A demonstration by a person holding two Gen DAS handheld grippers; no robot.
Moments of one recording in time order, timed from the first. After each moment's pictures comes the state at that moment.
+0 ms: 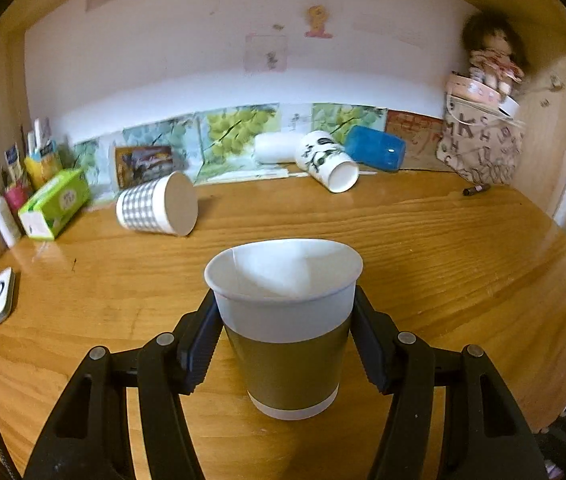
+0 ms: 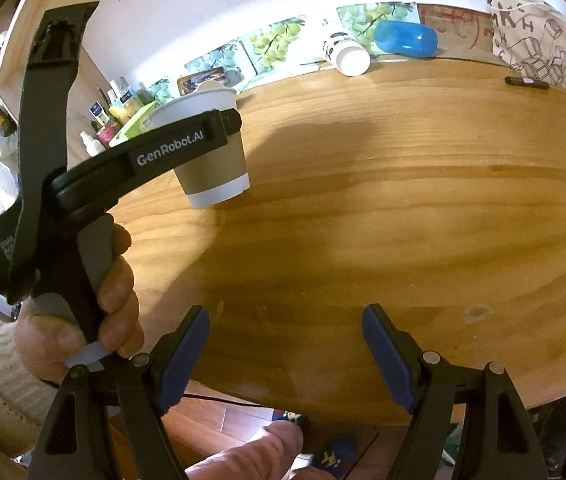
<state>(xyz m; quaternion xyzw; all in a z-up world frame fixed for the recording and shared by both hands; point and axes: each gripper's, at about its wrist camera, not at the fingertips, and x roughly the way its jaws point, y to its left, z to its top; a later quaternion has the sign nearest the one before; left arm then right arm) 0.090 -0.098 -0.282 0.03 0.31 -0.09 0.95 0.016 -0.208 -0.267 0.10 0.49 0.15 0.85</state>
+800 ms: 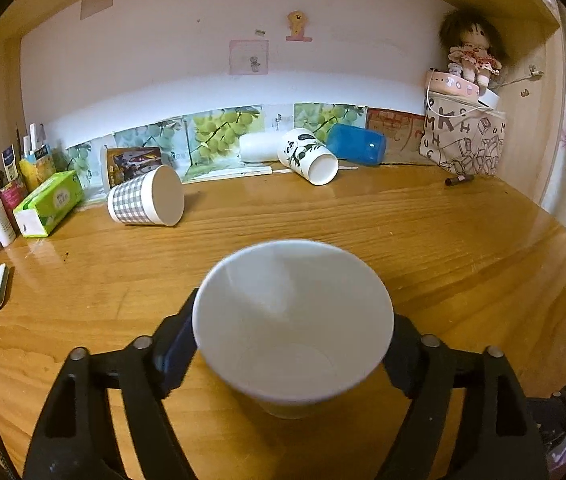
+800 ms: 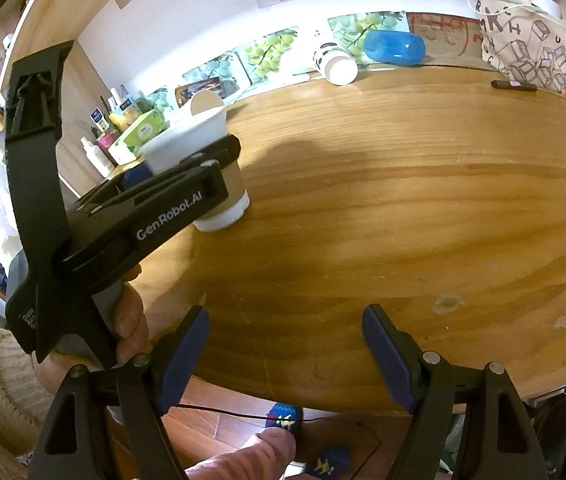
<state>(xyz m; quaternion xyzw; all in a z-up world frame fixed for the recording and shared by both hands) 0.069 -0.099 -0.292 0.02 0.29 -0.11 0.95 0.005 -0.221 -0.268 0.10 0.47 0.15 0.86</state>
